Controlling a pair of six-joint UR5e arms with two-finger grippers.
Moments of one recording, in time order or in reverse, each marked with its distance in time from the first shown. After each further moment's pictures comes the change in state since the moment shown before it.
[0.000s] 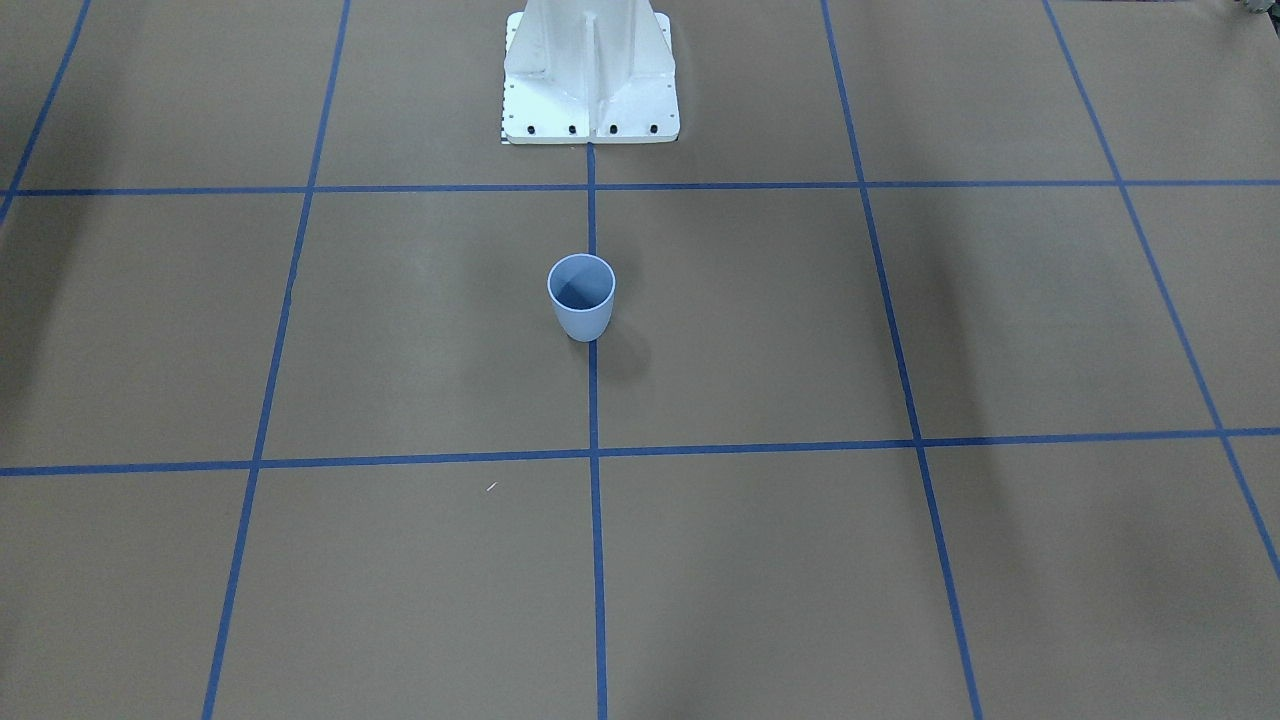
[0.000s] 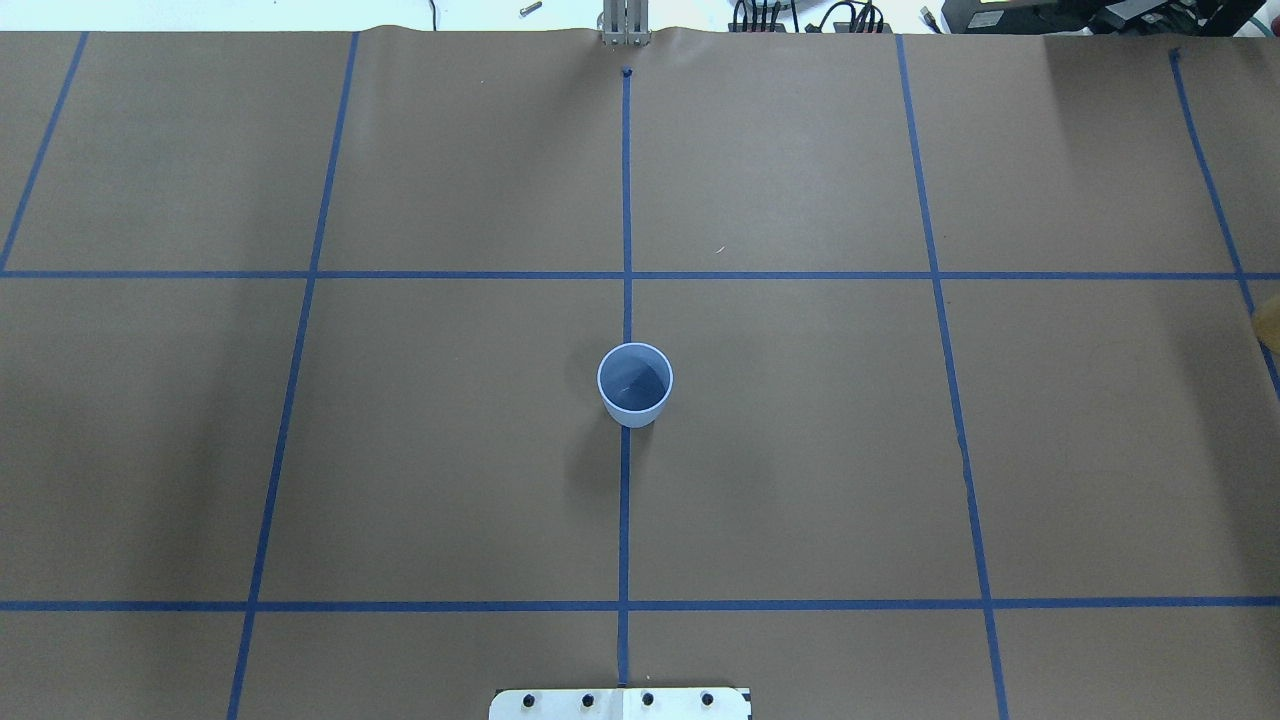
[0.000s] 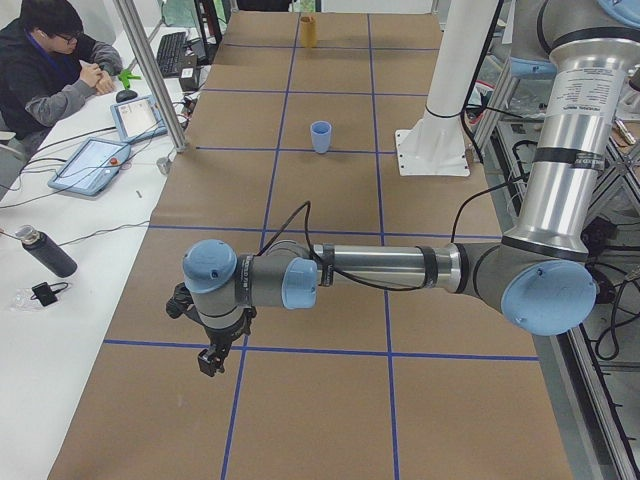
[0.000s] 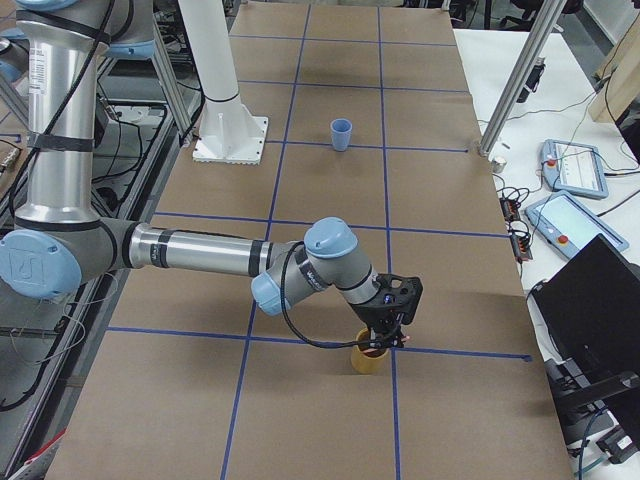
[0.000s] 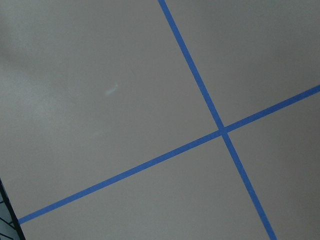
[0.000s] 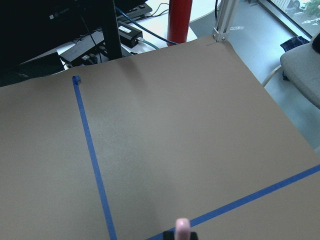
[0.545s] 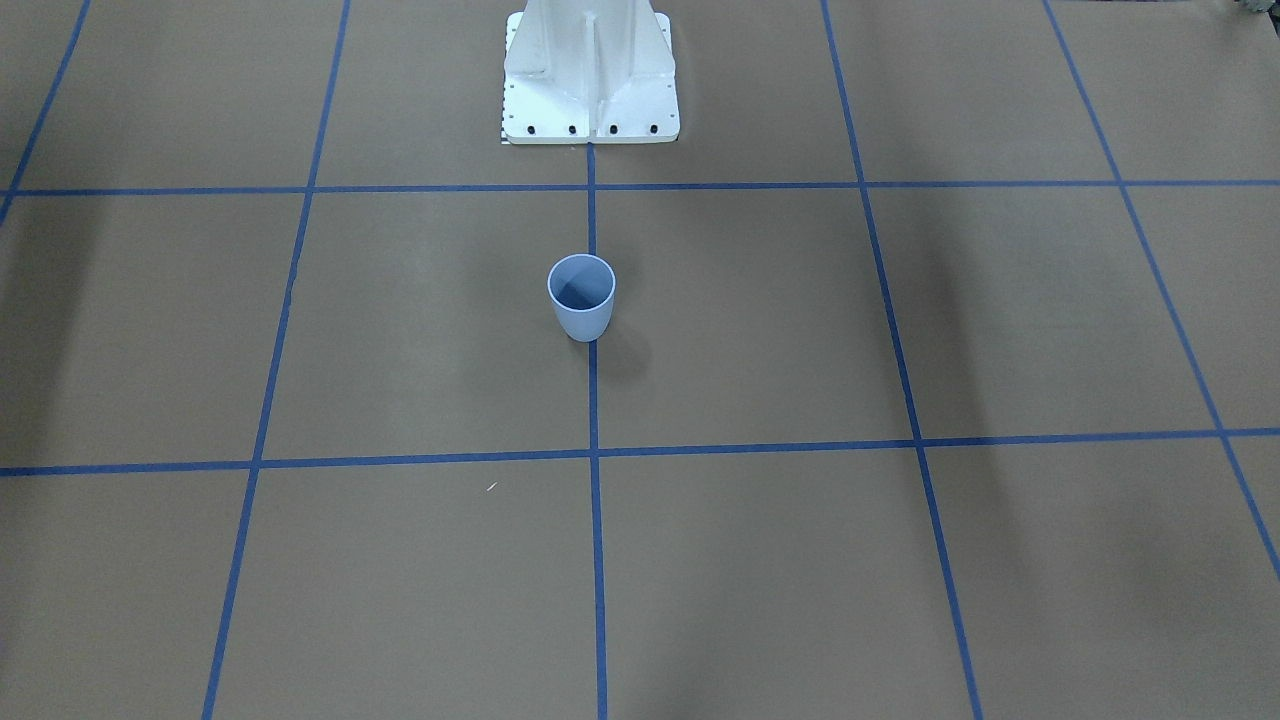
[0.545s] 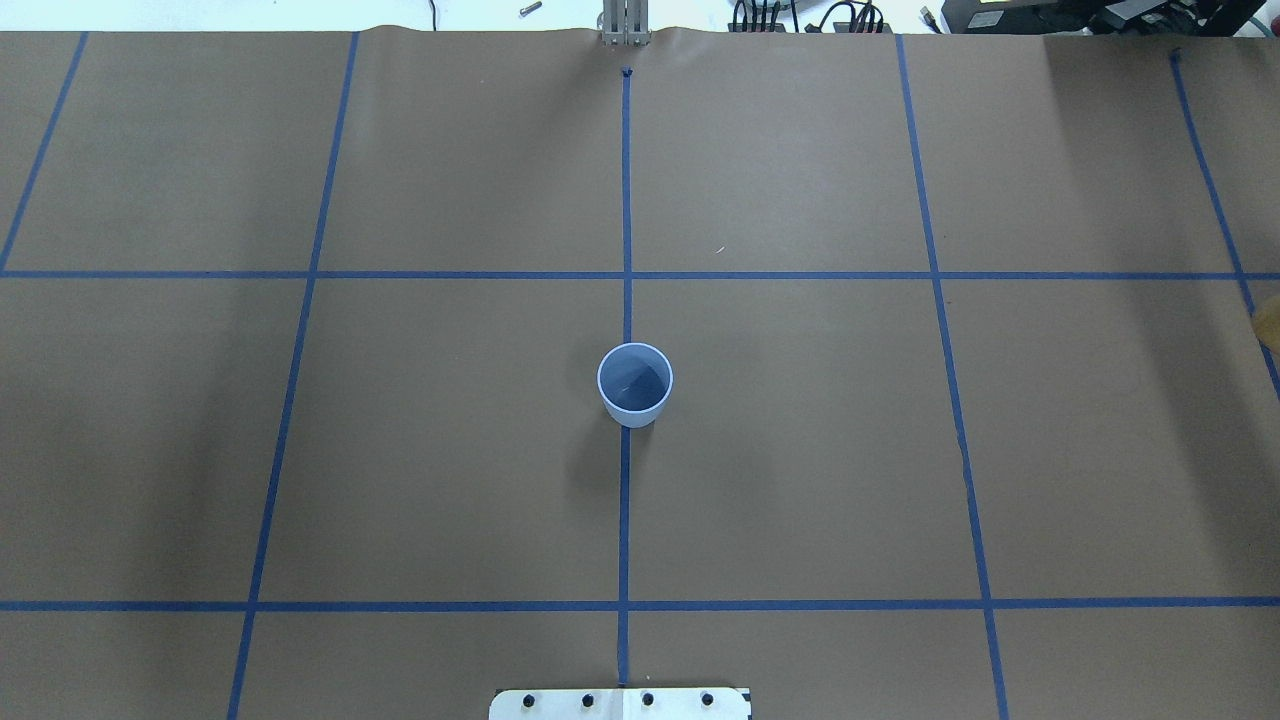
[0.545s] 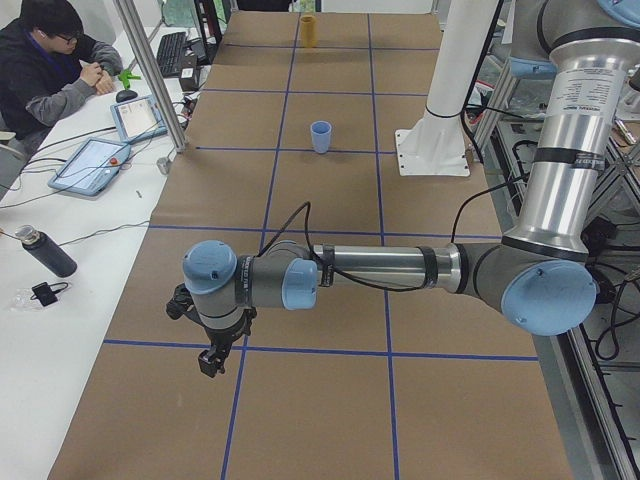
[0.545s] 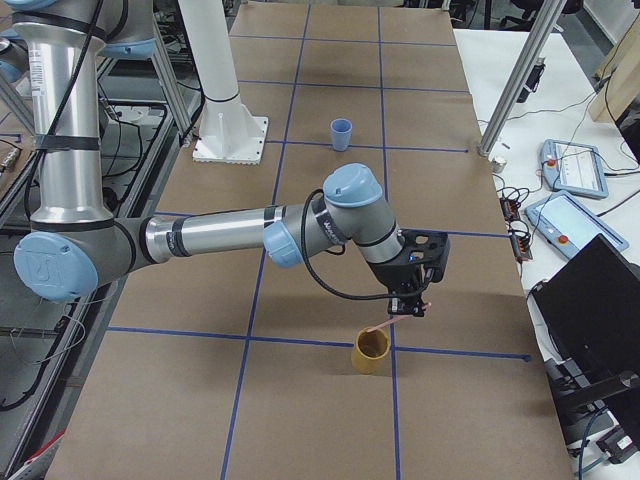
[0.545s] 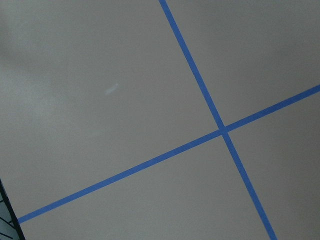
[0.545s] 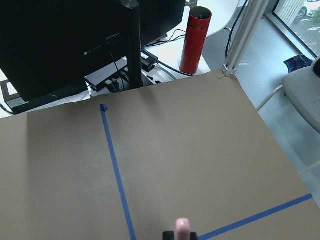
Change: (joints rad) left arm 0.000 0.000 0.002 0.000 0.000 -0.009; right arm 0.080 0.117 0.146 -0.312 0.077 -0.110
